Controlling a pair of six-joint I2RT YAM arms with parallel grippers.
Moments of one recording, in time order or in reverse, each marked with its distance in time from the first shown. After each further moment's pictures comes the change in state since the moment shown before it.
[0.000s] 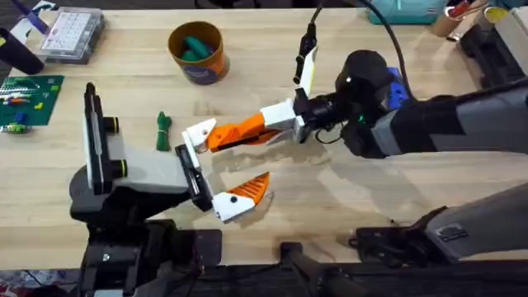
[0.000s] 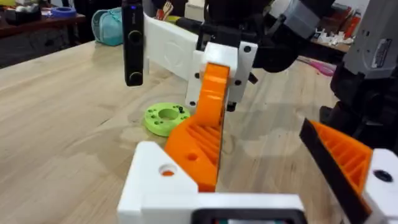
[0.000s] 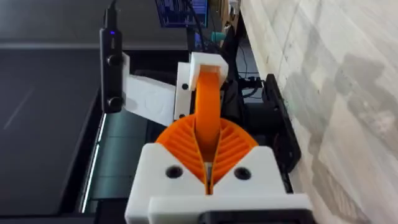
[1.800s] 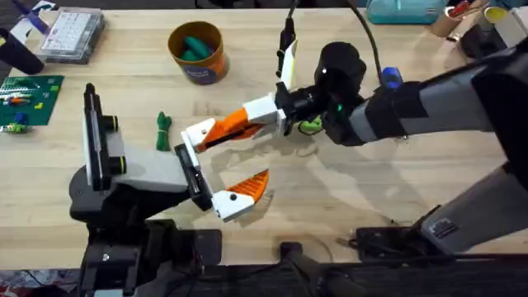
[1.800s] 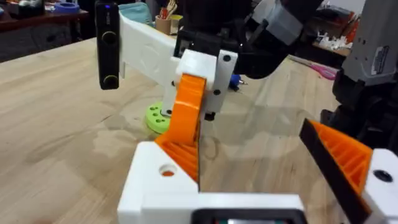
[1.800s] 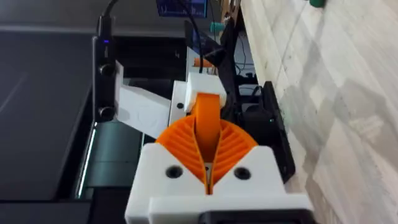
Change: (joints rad) left arm 0.001 0.000 0.000 0.001 -0.011 -0.029; right arm 0.045 0.136 0.146 -0.014 -0.012 -0.031
